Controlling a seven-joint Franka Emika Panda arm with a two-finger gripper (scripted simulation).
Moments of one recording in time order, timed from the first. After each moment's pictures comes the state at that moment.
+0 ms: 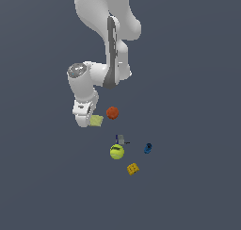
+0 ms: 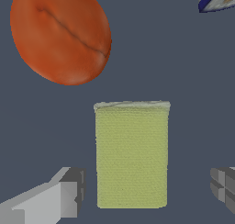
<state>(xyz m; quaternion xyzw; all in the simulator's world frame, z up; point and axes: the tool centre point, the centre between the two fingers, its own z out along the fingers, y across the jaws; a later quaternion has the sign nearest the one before) -0.084 -0.157 0.066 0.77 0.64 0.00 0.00</state>
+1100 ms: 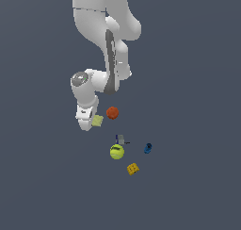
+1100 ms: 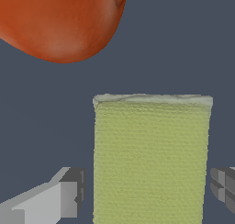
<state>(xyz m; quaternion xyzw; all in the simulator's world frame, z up) -0.090 -0.159 0.024 0.76 0.66 0.00 0.00</state>
